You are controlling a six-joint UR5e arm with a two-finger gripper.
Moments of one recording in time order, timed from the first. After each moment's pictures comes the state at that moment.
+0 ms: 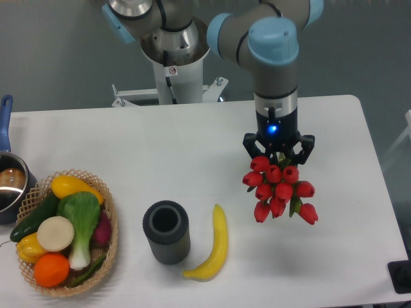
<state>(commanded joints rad) 2.63 -1.82 -1.79 -0.83 1.55 0.83</state>
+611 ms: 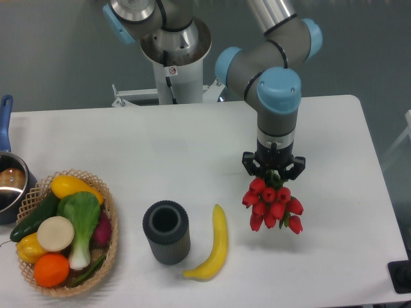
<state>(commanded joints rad) 2.64 -1.93 -1.79 -0.83 1.54 0.76</state>
